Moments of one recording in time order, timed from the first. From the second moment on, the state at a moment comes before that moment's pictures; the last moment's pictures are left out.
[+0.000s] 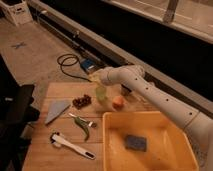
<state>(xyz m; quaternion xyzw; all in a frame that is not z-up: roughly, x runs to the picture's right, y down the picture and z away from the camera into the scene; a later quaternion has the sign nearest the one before) -0.049 -0.068 0.801 -0.07 -0.36 0.24 0.90</state>
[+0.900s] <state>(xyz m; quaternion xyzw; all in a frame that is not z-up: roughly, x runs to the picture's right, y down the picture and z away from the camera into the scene) -0.077 -0.064 0.851 -0.08 -0.43 0.31 0.84</state>
